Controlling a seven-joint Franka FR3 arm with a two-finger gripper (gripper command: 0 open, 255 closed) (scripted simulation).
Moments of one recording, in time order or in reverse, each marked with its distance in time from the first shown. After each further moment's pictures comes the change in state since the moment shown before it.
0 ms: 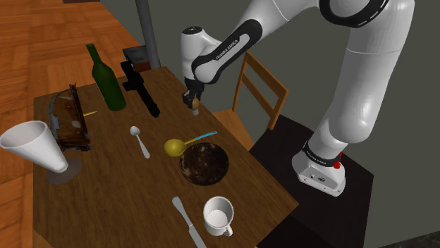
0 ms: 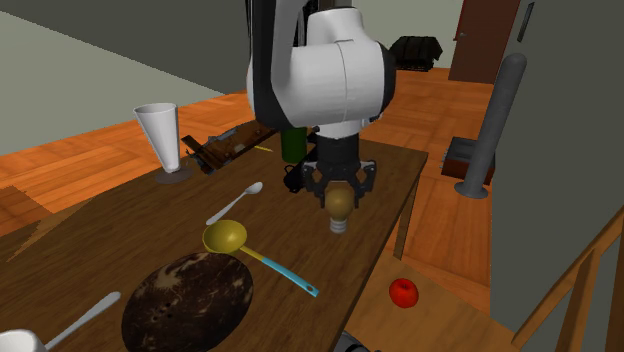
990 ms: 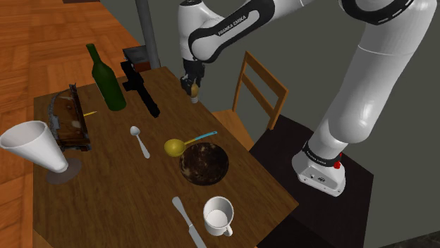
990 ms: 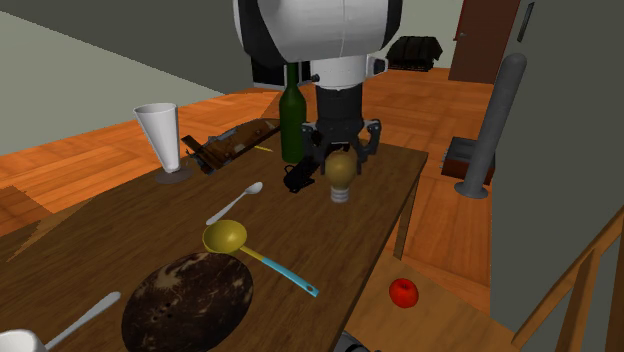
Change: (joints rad) arm -0.008 -0.123 0.017 0.057 0.052 -0.176 -0.043
